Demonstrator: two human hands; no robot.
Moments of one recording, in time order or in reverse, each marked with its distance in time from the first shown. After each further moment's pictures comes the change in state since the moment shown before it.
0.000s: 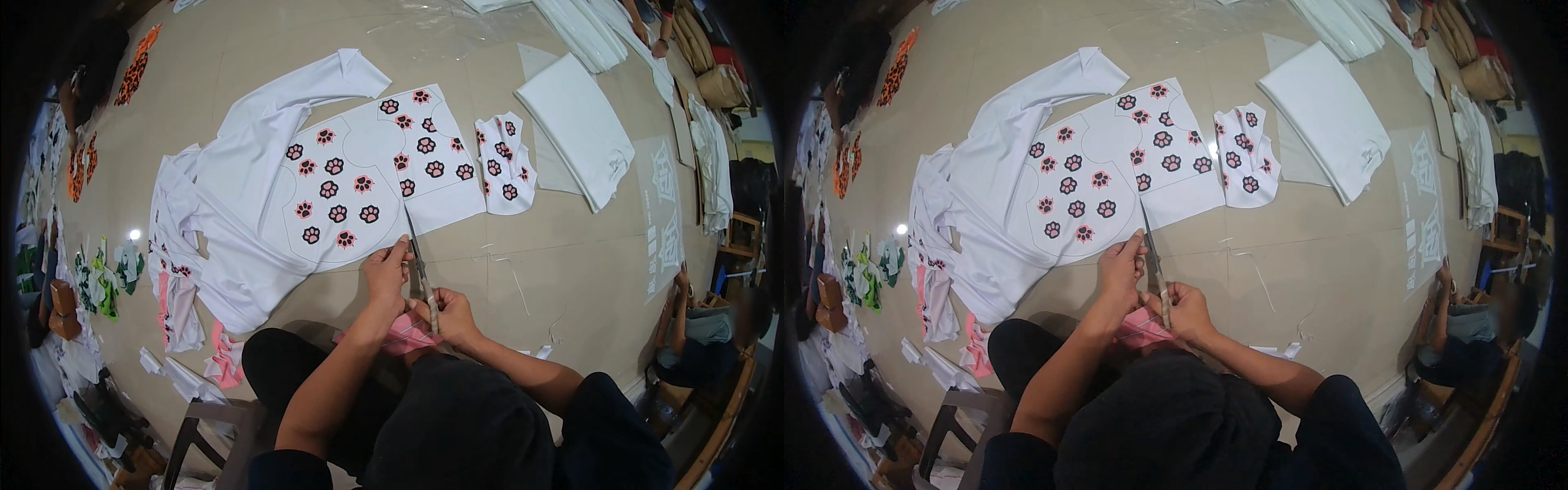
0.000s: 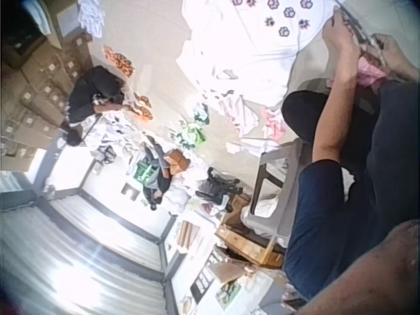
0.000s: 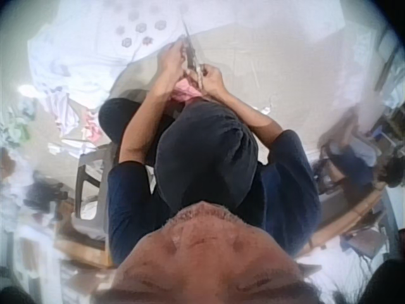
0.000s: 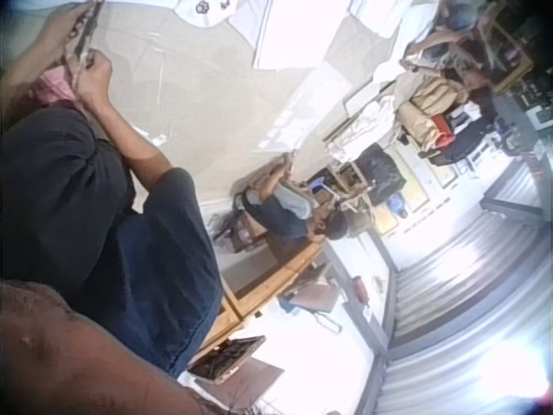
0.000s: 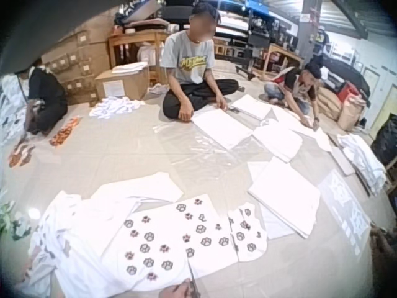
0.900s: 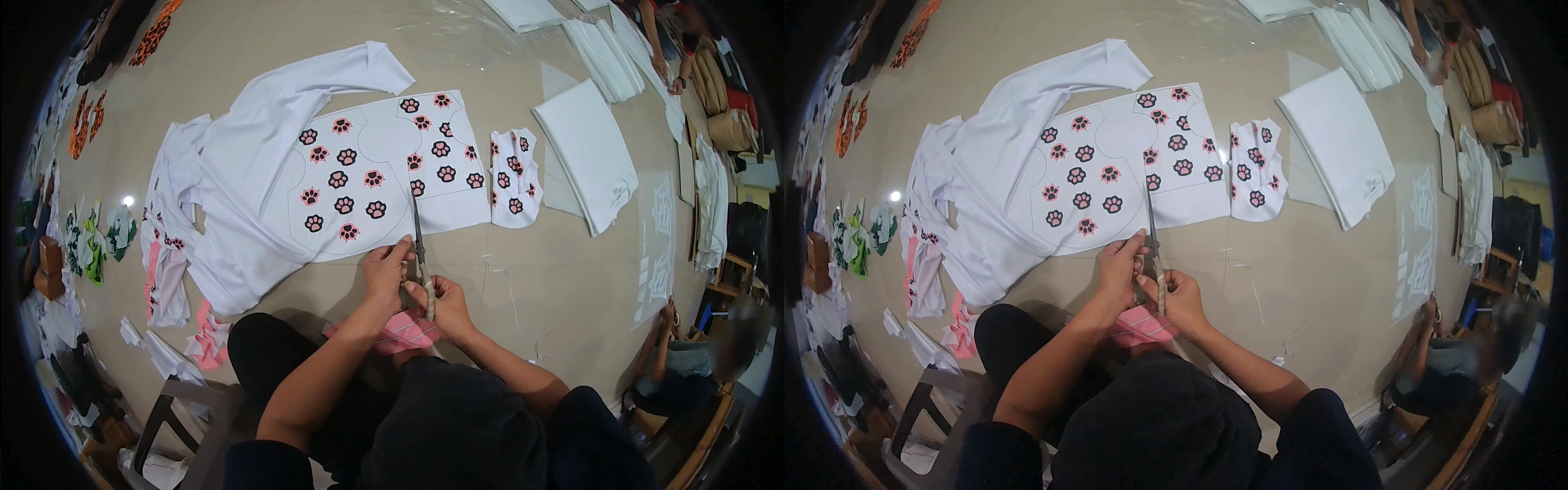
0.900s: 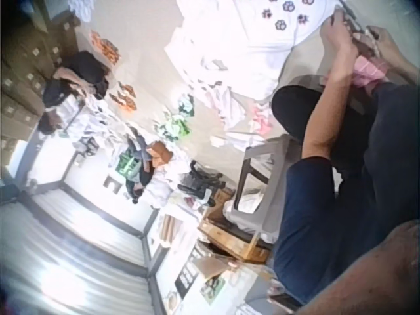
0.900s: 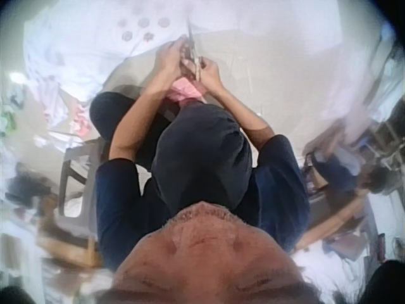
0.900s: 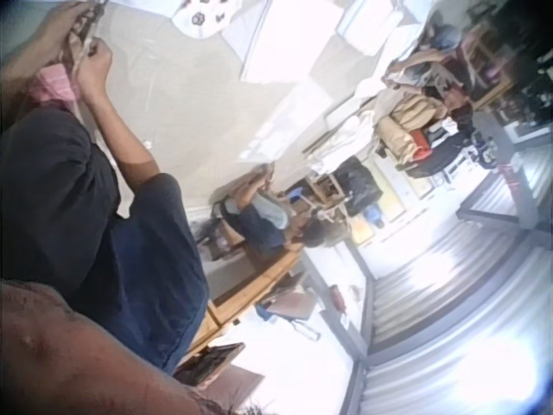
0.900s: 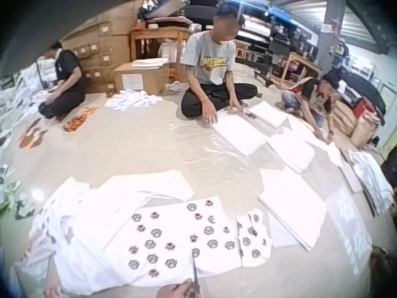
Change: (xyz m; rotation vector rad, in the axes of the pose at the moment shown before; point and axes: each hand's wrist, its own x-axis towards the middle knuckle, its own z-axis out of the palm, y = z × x) left_hand 0.000 0.000 -0.004 -0.060 -0.031 0.026; right_hand 0.022 -0.020 0.002 0.007 -0.004 -0.050
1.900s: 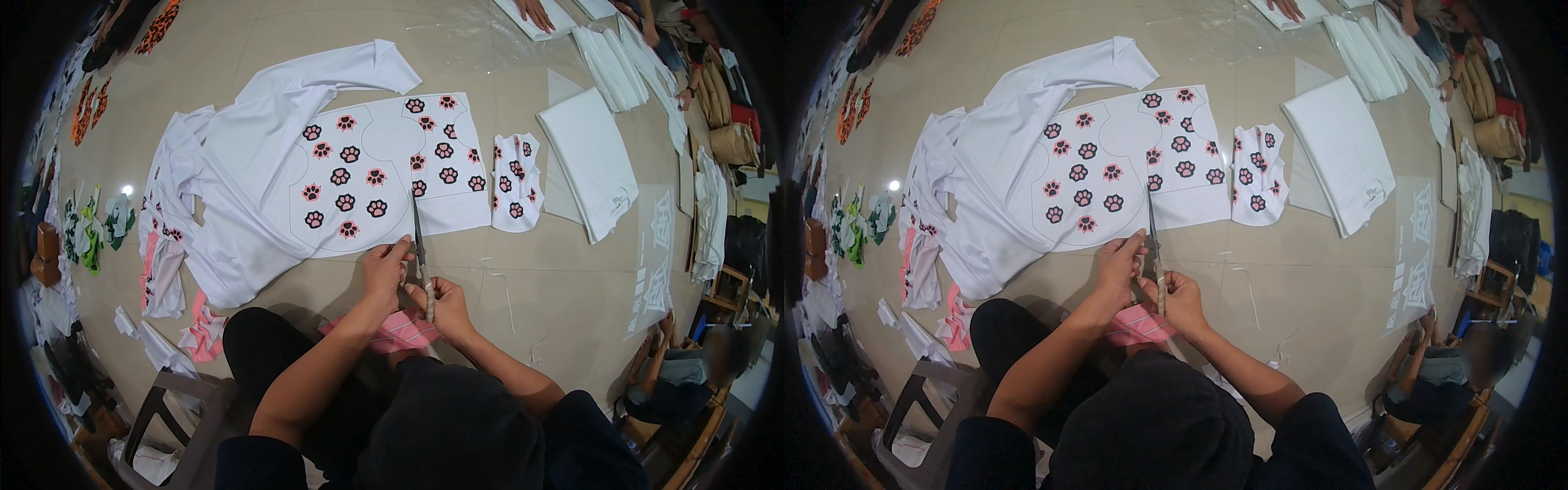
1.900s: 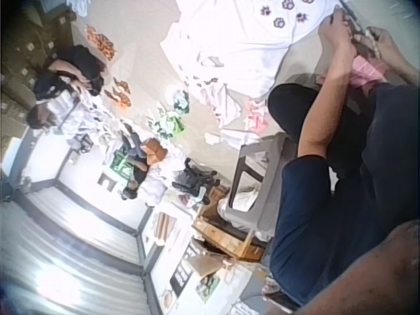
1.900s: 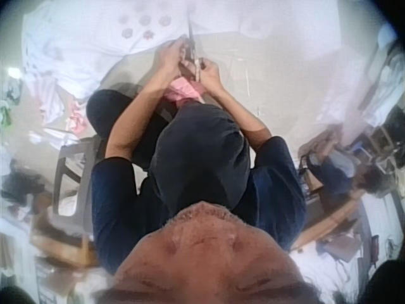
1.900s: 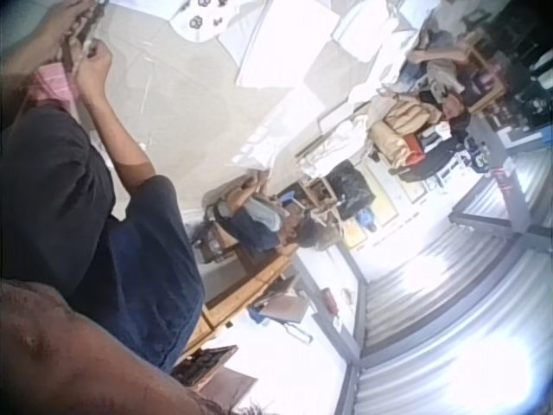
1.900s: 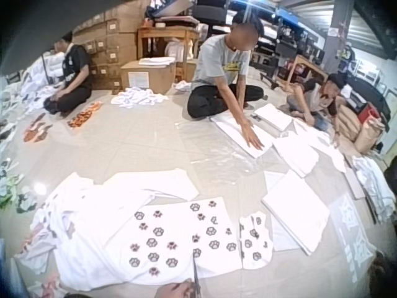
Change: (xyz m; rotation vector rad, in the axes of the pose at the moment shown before) left_hand -0.002 0.003 0.002 -0.004 0.011 -0.008; right_hand 0.001 0.002 -0.004 0.027 -0.017 -0.023
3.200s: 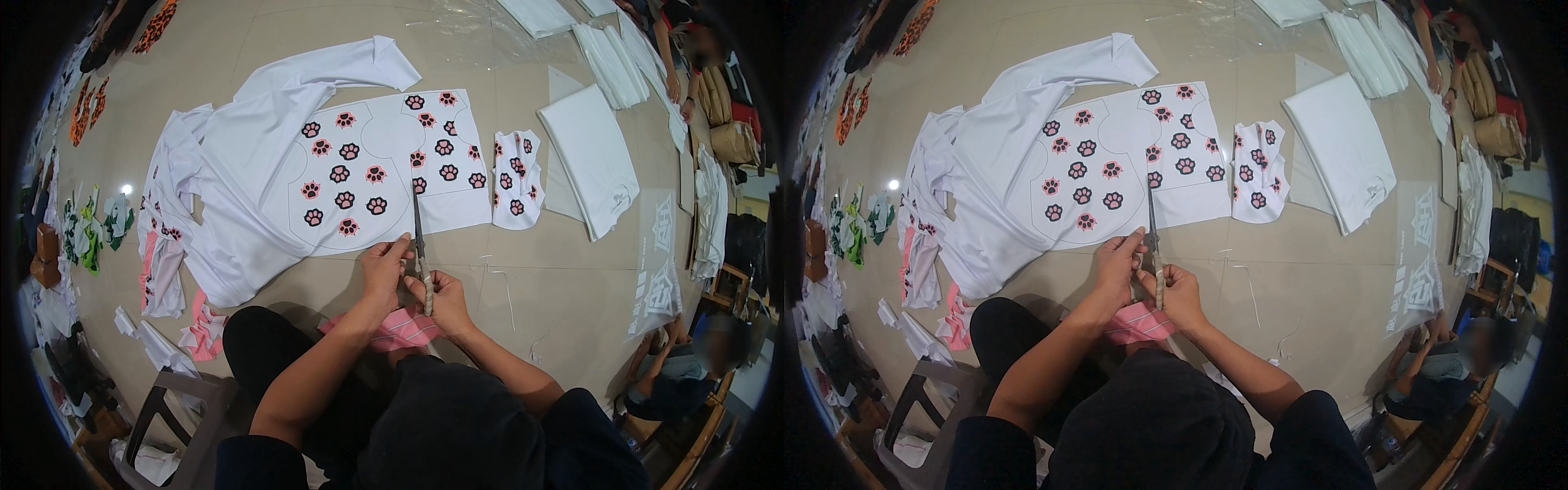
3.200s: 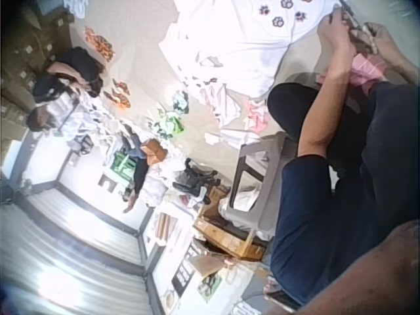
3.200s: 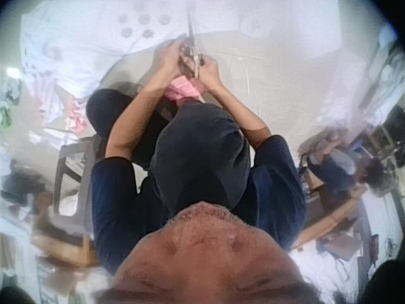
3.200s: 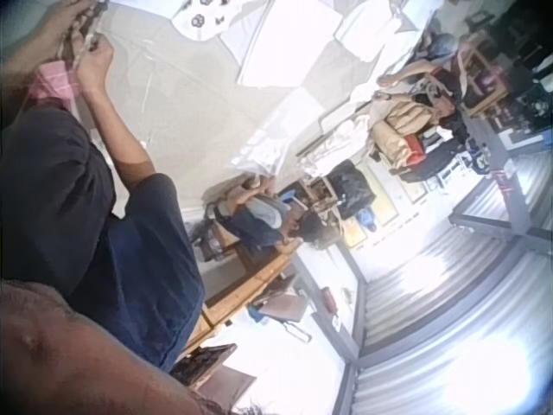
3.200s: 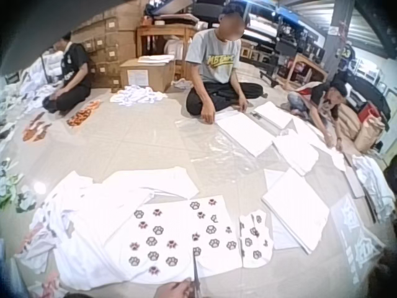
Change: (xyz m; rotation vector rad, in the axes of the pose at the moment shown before) left_hand 0.001 -0.002 -0.003 0.001 -0.023 0.005; right_hand 0.001 -0.012 0.007 0.029 0.007 0.001
